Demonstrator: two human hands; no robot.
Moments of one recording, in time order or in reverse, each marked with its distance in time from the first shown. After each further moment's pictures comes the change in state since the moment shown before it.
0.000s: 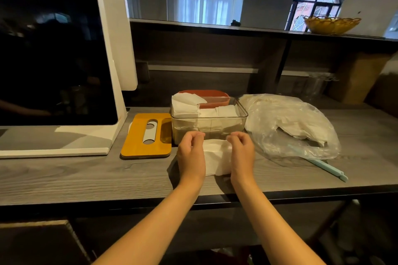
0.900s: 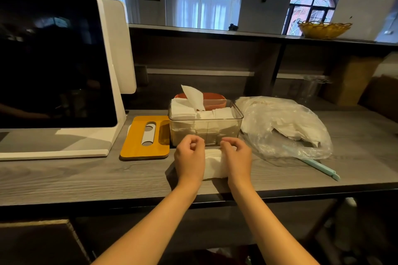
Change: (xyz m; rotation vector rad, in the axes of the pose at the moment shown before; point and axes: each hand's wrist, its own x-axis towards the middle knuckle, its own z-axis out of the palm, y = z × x) left_hand -0.004 -0.002 -0.003 0.131 0.003 0.073; right_hand -0.008 0.002 -0.007 -0.099 -0.045 -0.044
